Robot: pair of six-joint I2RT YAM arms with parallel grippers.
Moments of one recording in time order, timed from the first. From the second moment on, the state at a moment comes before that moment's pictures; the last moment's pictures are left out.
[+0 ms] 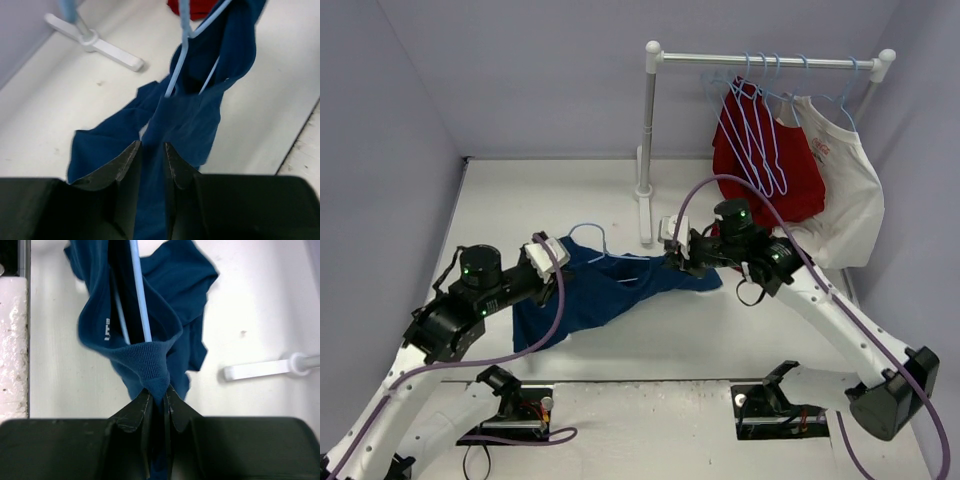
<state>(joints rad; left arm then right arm) -0.53 0.70 0.95 -0.64 0.36 0.29 0.62 1.19 1.09 -0.52 -0.63 -0.63</state>
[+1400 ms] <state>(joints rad) -0.53 0.71 1.41 -0.76 -0.66 0.13 0.62 1.32 2.04 -0.54 -0.13 -0.42</state>
